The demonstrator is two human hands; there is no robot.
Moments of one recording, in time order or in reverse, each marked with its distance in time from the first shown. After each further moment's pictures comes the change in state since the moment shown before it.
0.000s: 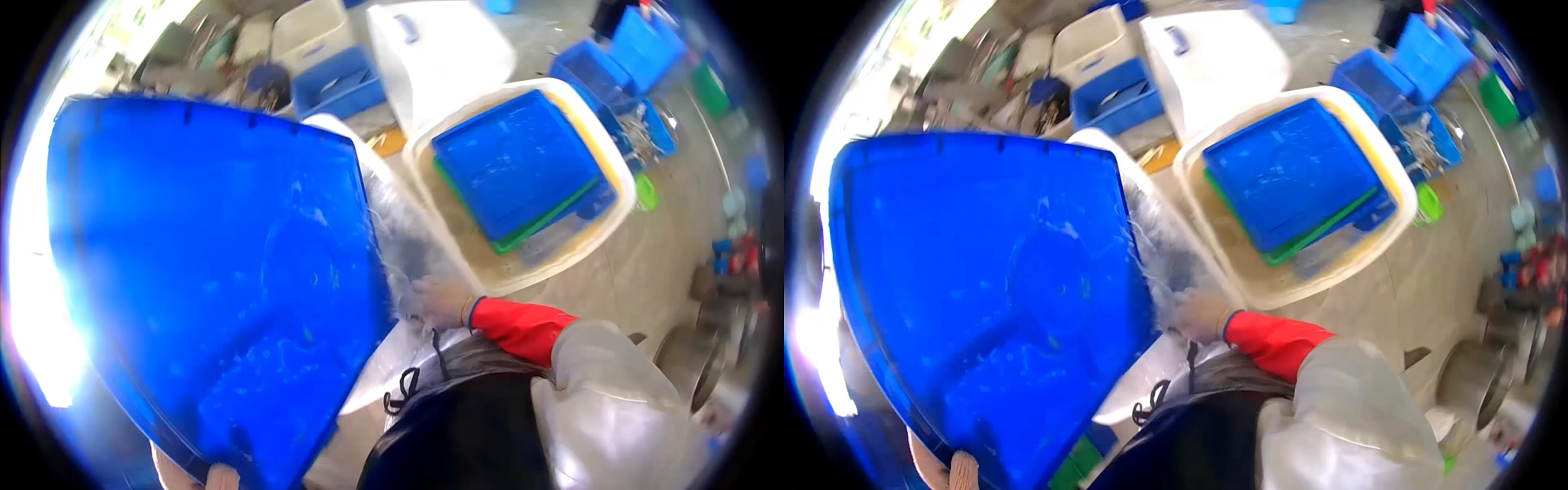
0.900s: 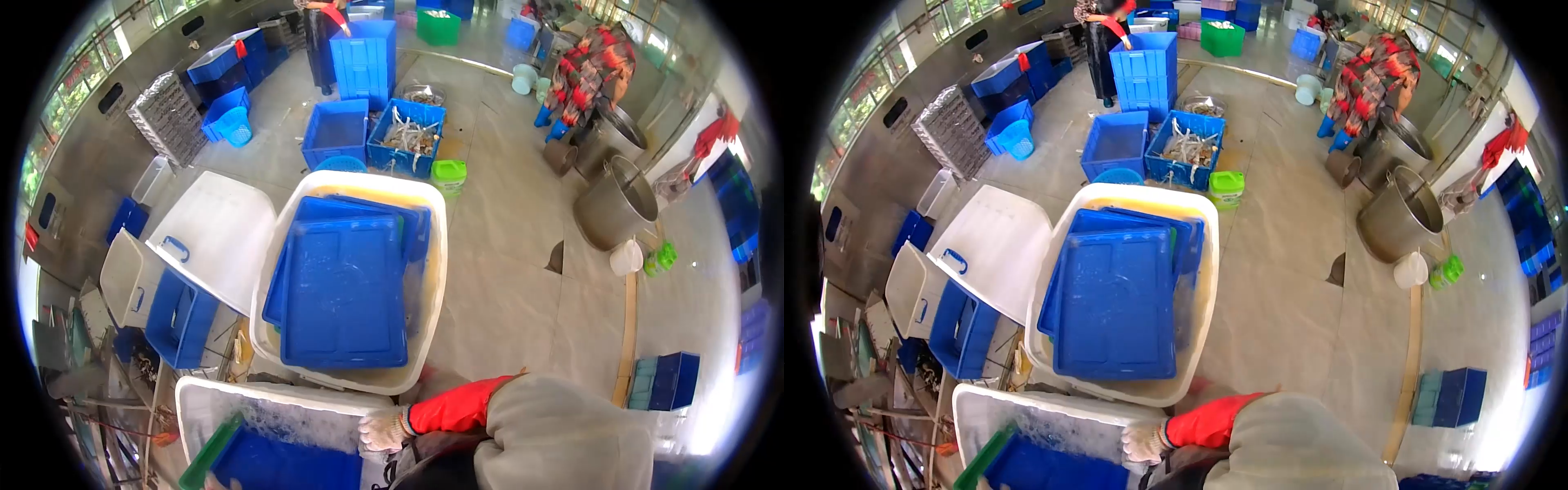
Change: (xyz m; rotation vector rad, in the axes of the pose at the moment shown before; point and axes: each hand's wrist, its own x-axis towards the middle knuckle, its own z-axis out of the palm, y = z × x) left_hand 0.291 -0.230 0.152 1.151 -0.408 0.584; right_hand 0.006 0.007 0.078 -0.059 0.569 0.015
